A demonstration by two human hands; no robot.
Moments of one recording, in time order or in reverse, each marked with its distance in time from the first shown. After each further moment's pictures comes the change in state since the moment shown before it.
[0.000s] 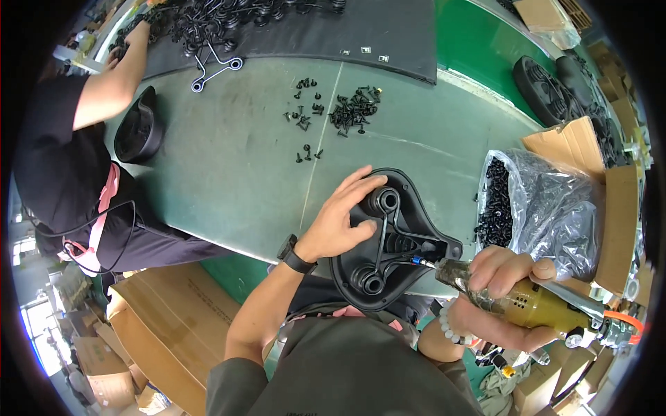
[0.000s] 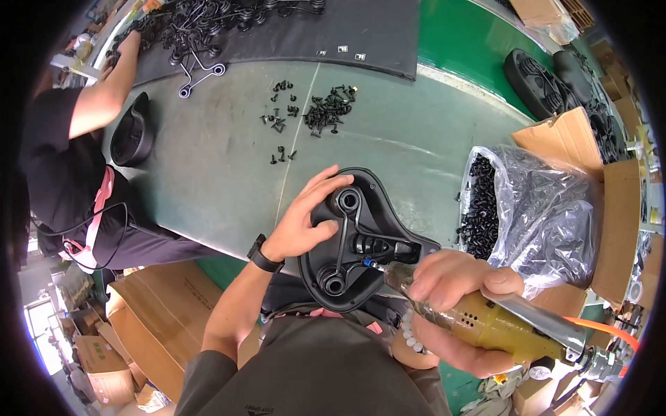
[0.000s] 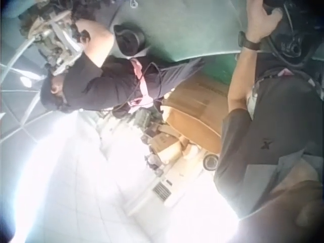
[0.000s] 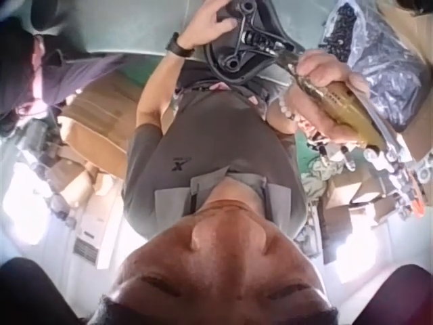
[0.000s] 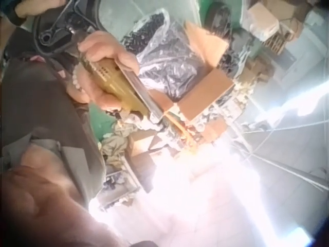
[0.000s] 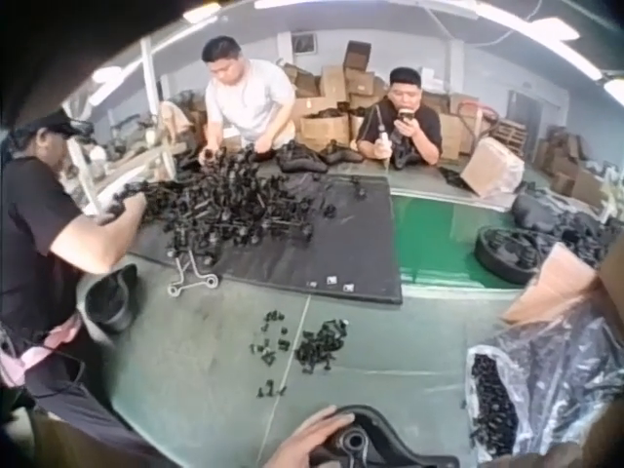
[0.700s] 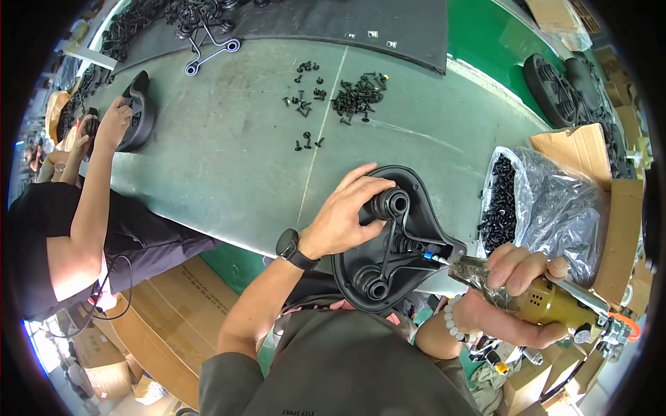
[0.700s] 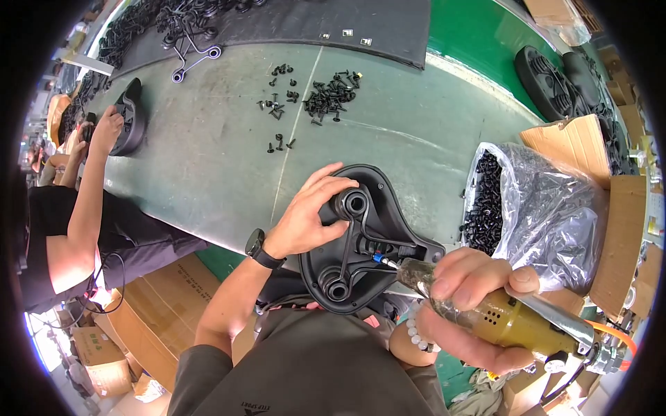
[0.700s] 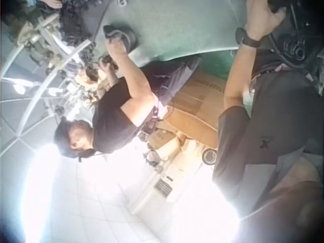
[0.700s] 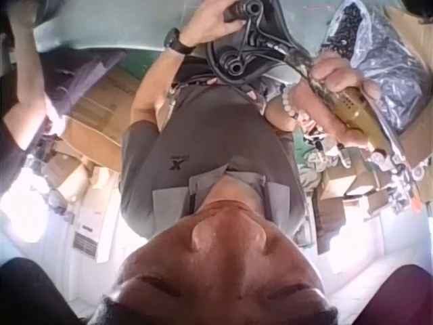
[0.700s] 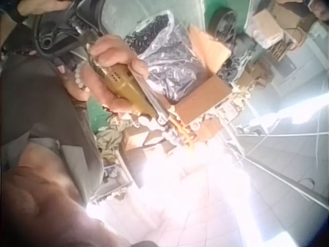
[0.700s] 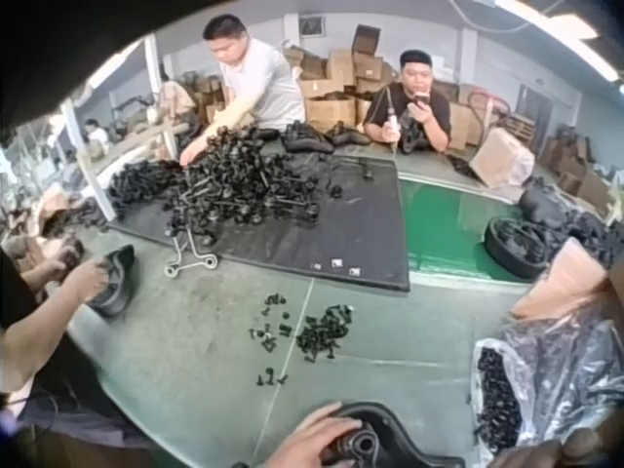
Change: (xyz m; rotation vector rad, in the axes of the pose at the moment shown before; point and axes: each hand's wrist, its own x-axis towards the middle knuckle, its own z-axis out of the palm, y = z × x) left_hand 0.001 -0.007 0.007 0.178 0.017 0.036; right_hand 0.006 0.009 0.004 -0.025 0.217 0.076
